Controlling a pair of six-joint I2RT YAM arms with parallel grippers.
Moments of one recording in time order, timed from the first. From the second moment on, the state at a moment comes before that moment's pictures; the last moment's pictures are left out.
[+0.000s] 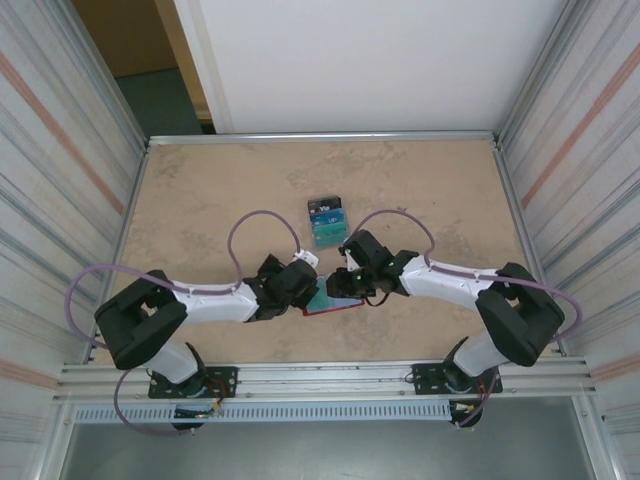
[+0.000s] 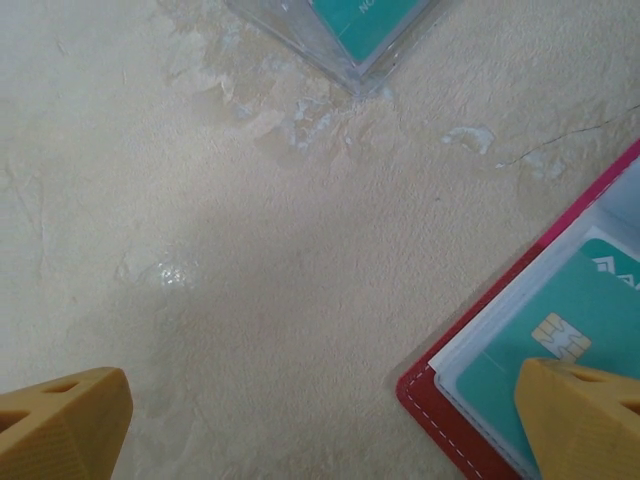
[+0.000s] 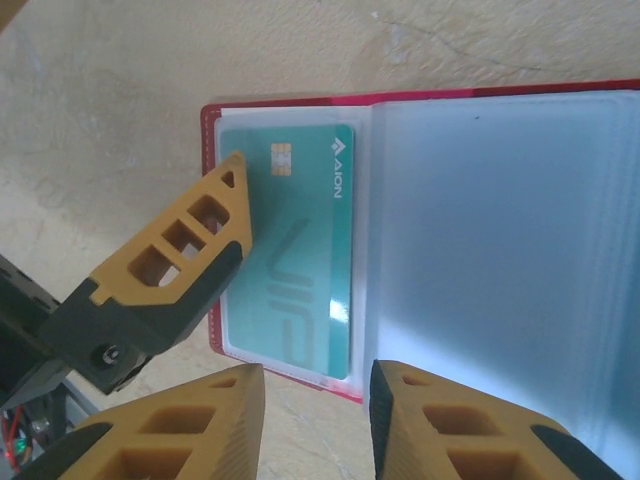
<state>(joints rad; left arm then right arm) -0.97 1.51 0.63 -0.04 -0.55 -0.09 0.80 1.49 0.77 -0.28 -0.31 0.74</state>
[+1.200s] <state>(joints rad) -0.97 1.46 0.58 -0.12 -0.48 -0.19 0.81 1.65 0.87 -0.30 -0.33 0.77</state>
